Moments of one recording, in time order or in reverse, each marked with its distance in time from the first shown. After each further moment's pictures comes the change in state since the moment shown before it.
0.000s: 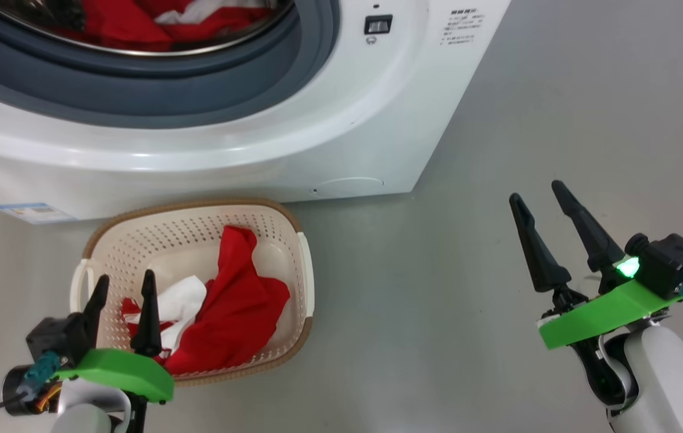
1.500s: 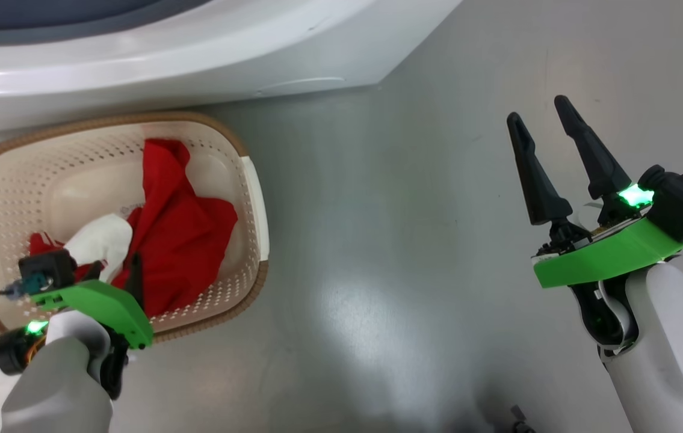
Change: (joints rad) left arm -0.459 0.009 -0.117 0.740 -0.159 -0.119 0.062; right arm -0.163 0.015 0.004 -0.050 -0.011 0.000 0.000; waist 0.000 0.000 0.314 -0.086
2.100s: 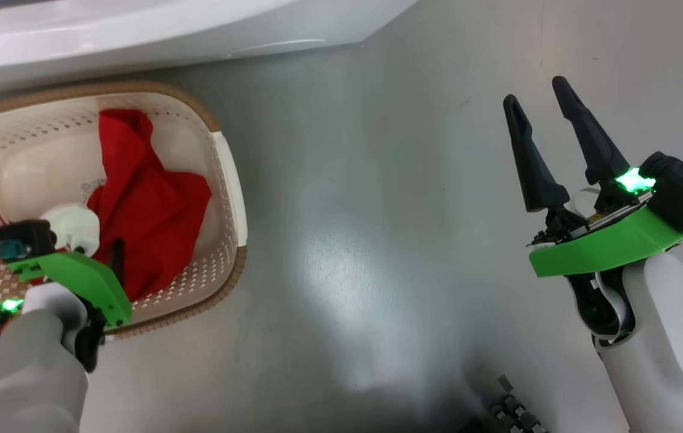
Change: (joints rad) left arm -0.109 0.043 -0.090 0.073 -0.078 0.000 0.124; right arm -0.032 0.015 0.000 -0.019 -0.008 0.000 0.000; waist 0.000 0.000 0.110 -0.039
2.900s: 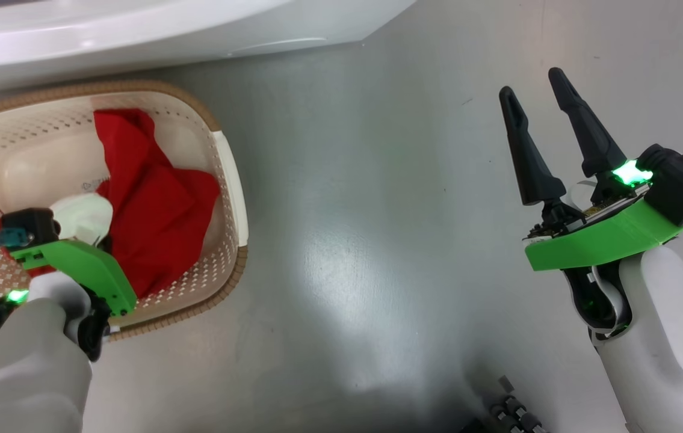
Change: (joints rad) left arm -0.038 -0.002 -0.061 0.018 -0.073 0.000 0.032; right arm -0.021 0.010 0.004 0.006 -0.003 0.000 0.000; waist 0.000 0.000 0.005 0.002
